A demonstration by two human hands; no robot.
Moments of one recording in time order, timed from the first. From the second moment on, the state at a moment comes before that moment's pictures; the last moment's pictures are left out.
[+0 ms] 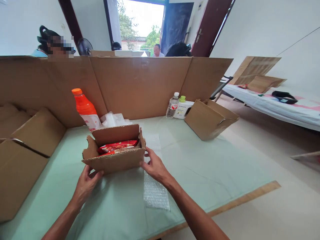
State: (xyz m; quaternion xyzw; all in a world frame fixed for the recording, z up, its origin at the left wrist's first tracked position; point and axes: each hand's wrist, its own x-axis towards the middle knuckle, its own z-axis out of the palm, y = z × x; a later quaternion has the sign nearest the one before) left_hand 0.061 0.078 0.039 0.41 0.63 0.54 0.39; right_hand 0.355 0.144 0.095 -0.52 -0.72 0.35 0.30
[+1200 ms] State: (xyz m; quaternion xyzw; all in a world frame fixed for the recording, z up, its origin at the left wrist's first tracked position) left_hand 0.049 0.072 0.035 0.60 0.57 0.47 0.30; right_hand 0.330 0.185 0.064 -0.52 -0.68 0.38 0.37
